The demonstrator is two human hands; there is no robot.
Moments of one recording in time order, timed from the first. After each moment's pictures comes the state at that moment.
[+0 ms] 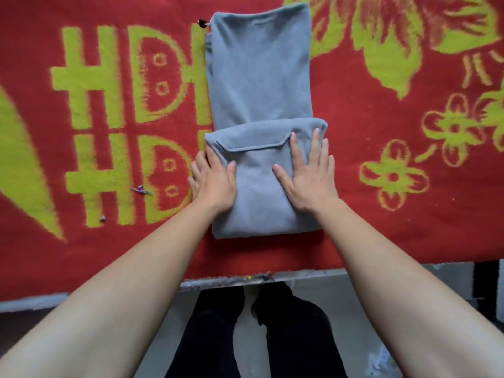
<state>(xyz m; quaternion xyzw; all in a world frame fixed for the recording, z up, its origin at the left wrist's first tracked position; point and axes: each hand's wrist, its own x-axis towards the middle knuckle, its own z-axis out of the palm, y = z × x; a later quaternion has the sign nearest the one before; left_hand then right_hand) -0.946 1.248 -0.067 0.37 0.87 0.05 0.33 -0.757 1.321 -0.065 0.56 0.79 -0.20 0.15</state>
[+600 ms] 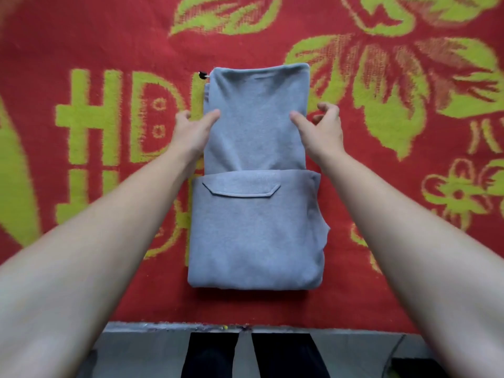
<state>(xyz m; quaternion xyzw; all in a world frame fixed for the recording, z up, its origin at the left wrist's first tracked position) -1.020 1.406 -0.047 0.07 0.81 0.37 0.46 -0.815 1.510 -0.041 0.69 0.58 -0.44 -0.09</state>
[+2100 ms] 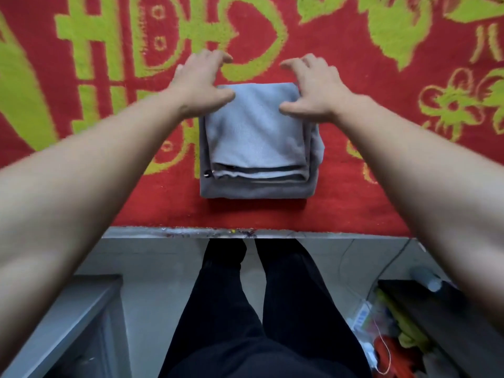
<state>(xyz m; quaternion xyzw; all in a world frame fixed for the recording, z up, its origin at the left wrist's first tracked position) -0.988 1.327 0.030 0.52 0.76 0.02 0.38 -0.773 1.430 0.024 0.41 0.84 -0.28 0.20</state>
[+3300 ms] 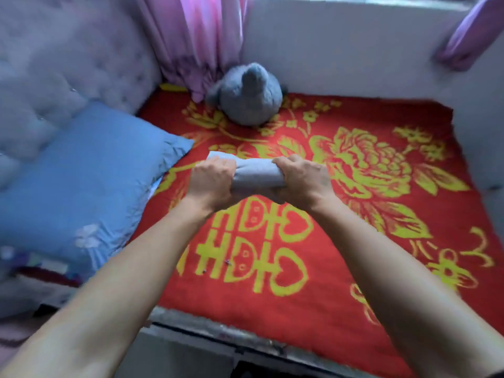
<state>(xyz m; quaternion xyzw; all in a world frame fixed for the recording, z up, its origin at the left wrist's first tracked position) -1.057 1.186 0.425 0.58 0.80 0.15 -0.10 -0.899 1.316 0.425 0.32 0.94 -0.06 -0.09</state>
